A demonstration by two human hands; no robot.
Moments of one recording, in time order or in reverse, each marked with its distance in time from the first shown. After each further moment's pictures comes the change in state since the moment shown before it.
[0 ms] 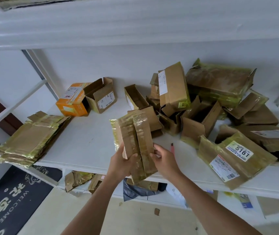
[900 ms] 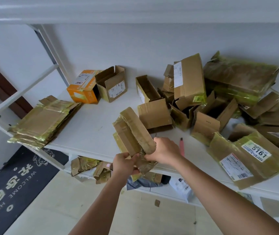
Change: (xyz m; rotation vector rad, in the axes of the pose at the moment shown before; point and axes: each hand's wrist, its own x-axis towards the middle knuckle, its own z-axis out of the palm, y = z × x) left_hand -0.007 -0.035 0.001 -0.279 0.145 -0.305; right_hand 0.028 -0.032 0.018 -0.620 -0.201 0.083
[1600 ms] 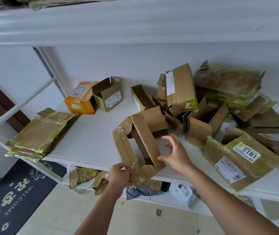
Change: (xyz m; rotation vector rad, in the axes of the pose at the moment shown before) left_hand -0.010 -0.004 -0.009 0.077 0.018 0.018; right_hand -0.015 0.053 -0.007 0.508 0.206 -0.012
